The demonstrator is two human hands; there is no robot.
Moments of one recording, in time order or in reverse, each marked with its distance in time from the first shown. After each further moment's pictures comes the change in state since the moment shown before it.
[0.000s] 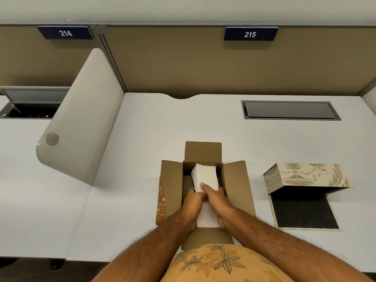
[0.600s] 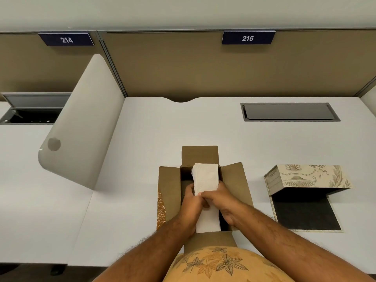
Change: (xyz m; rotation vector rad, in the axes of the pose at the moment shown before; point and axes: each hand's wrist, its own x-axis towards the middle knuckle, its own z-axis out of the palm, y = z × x) left_hand -0.017 0.011 -0.003 0.040 0.060 0.087; right_hand 0.005 -0.015 -0.018 -0.117 -0.153 -0.126
